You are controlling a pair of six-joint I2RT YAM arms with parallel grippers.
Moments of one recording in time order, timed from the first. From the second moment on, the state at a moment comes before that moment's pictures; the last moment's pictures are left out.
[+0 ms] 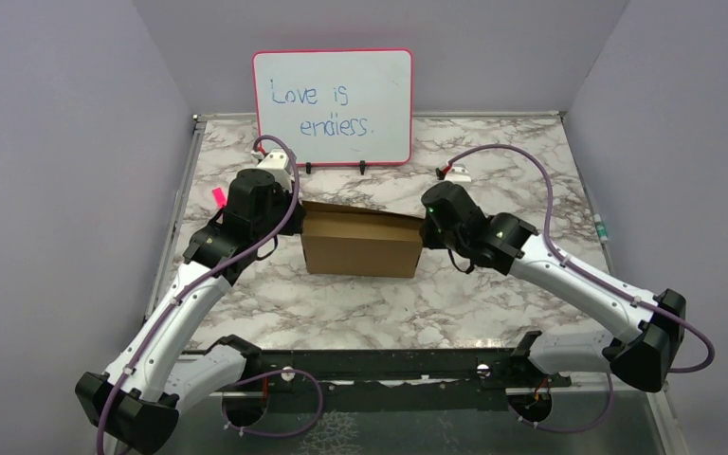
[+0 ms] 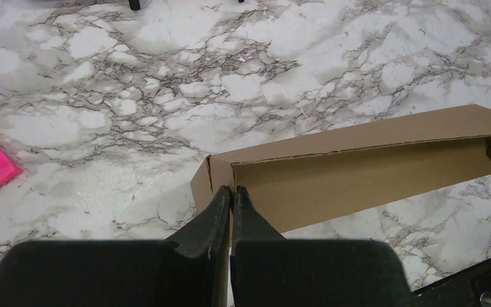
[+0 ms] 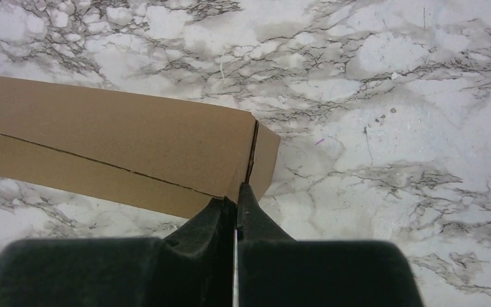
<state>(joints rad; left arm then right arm) -0.45 0.97 1.02 -0.58 -0.01 -0.29 0.87 1.25 1.14 -0.67 0.40 0.66</state>
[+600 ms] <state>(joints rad) -0.47 0.90 0.93 -0.53 -0.01 -0.30 0.89 1.15 1.06 -0.63 0.35 0.72</state>
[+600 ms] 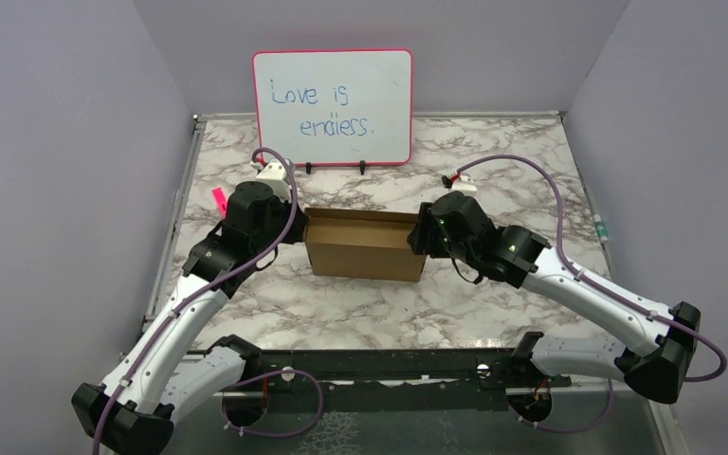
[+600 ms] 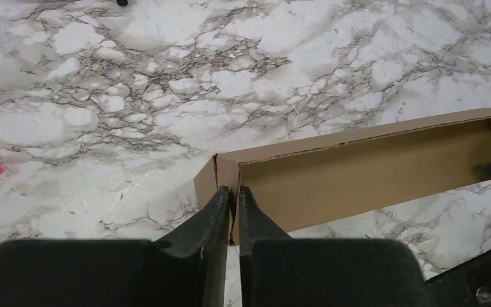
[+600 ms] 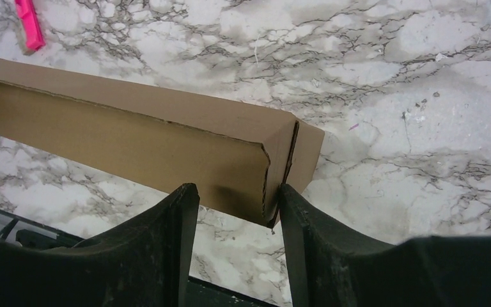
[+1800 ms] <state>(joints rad) -0.47 0.87 0.91 -0.55 0.04 -0.37 0.90 1.13 0.99 -0.52 0.42 0.71</state>
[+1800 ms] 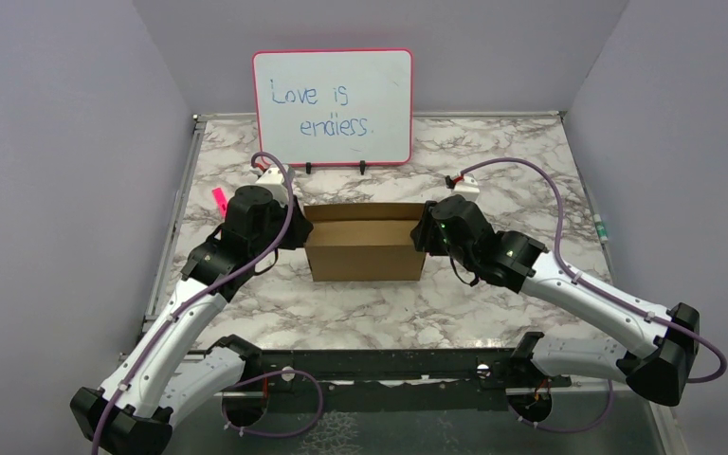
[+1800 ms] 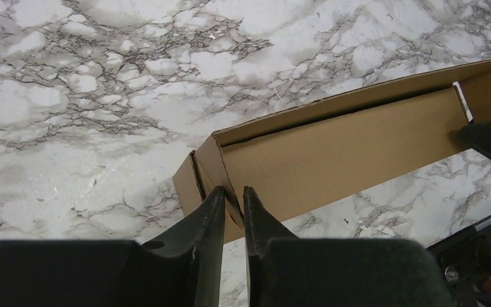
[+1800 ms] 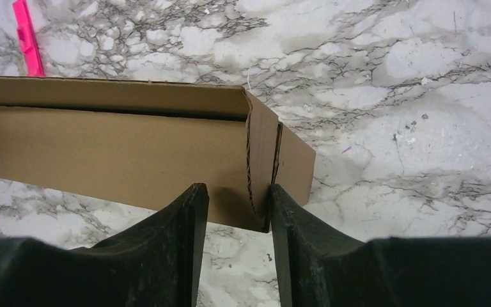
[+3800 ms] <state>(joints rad) -0.47 0.89 0.91 -0.59 0.02 -0.28 0.90 1.14 1.11 -0.63 0.48 0.55</state>
